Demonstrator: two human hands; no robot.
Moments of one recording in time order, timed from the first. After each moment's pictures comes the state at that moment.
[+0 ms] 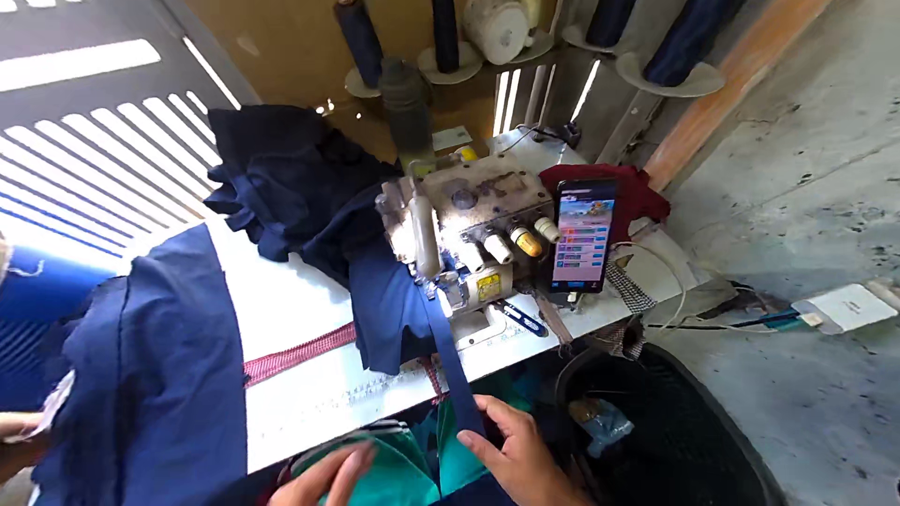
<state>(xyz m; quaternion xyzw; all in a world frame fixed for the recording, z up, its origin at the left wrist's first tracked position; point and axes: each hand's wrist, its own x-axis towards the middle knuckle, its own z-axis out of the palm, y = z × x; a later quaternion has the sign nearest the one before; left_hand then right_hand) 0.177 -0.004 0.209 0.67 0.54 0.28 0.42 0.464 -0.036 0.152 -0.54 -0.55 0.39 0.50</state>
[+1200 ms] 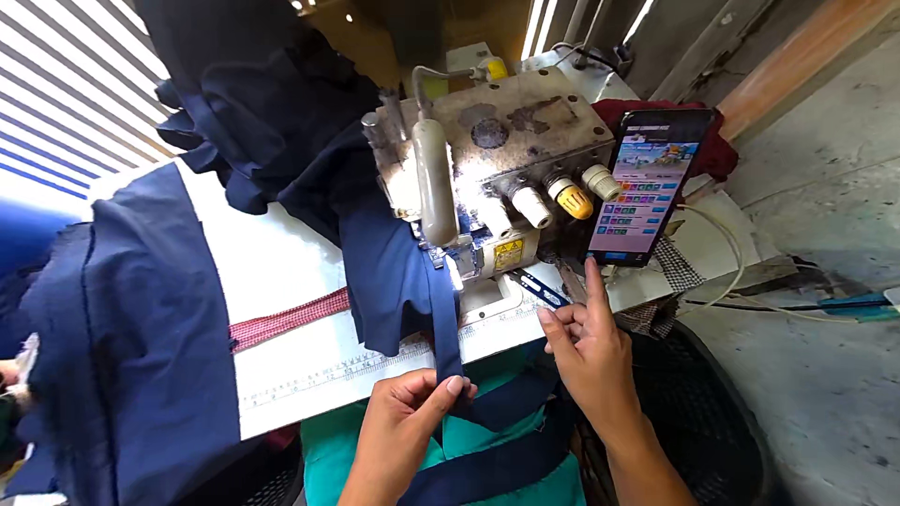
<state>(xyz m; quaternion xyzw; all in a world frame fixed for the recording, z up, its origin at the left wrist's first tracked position) 0.293 0.038 0.207 0.52 0.41 0.38 0.65 0.536 0.020 0.180 -0.70 -0.52 0.16 0.46</state>
